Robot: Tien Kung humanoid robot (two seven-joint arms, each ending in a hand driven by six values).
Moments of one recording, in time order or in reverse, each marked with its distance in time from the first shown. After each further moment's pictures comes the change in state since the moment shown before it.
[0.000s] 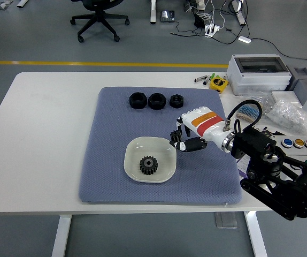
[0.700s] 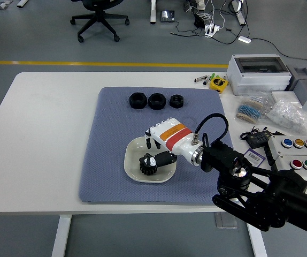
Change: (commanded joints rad) left arm -0.003 0.003 0.018 0.000 -0.012 -0.001 -0.004; right arm 0.034 0.120 -0.130 -0.050 0.000 -0.044 -0.061
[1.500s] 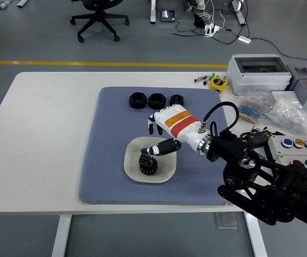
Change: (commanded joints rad) left arm -0.003 0.000 0.006 0.000 -0.011 0.000 -0.004; right arm -0.016 -0.055 0.145 0.103 0.030 -0.038 -0.001
